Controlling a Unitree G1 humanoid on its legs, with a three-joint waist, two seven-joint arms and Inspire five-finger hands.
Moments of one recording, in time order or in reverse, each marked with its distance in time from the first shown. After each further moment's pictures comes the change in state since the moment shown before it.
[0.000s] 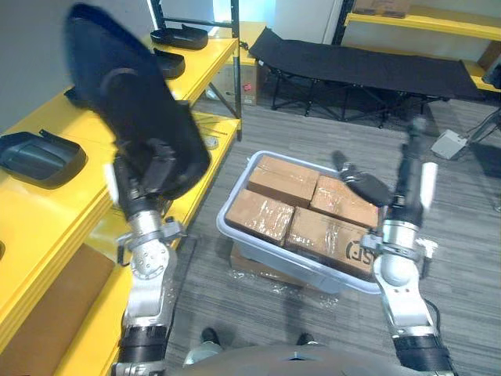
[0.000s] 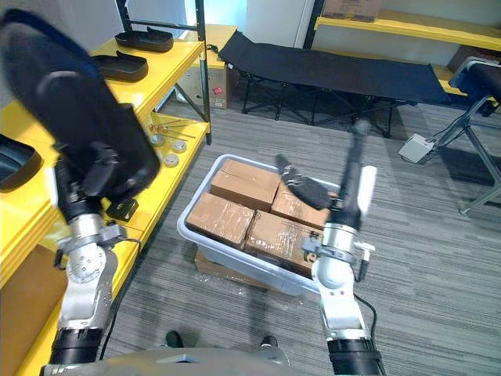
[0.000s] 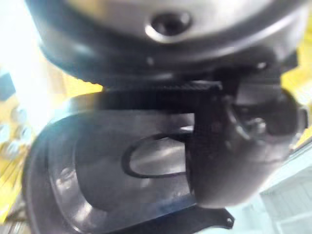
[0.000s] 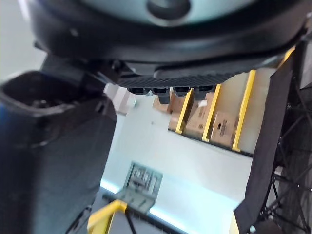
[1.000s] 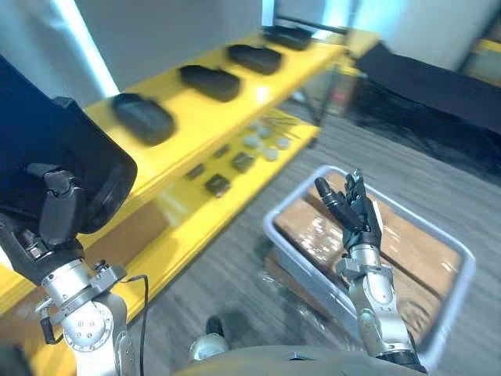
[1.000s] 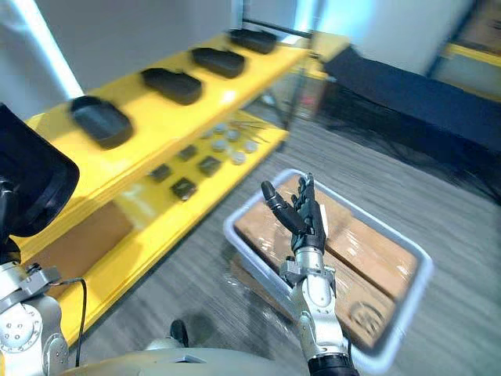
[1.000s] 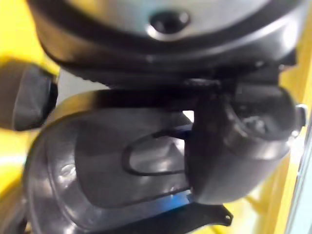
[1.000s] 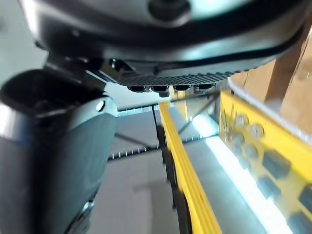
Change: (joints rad) left arm 0.329 -0.055 0.211 -0.293 -0.150 -0.187 -0.100; right arm 0.019 0.058 0.160 0.148 0.372 0.082 0.332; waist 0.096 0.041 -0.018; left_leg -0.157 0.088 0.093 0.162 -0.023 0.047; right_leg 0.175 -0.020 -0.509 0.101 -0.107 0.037
